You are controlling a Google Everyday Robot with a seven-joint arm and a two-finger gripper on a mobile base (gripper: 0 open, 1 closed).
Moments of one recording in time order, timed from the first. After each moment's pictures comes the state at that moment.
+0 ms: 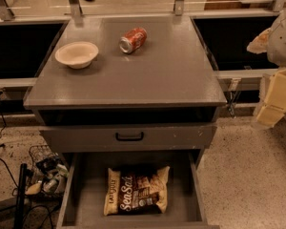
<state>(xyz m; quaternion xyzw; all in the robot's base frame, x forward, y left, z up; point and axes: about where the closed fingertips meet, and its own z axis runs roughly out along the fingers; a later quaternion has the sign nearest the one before) 0.438 -0.217 0.976 -0.60 0.78 -0.03 0.16</state>
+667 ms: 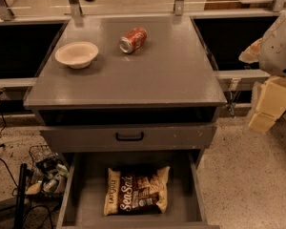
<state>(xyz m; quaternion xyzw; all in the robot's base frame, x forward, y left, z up) 0.433 -0.205 0.960 -0.60 0.78 0.00 0.16</state>
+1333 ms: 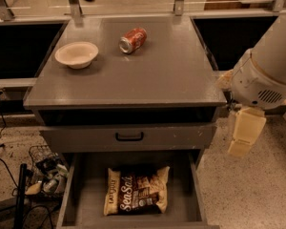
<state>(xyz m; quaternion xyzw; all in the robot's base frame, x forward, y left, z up) 0.421 -0.175 0.905 -0.64 0.76 0.02 0.13</state>
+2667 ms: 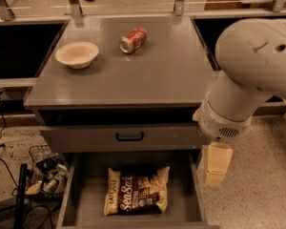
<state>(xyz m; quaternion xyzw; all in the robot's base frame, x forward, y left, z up) 0.403 -0.144 0.816 -0.68 0.73 0.04 0.05</state>
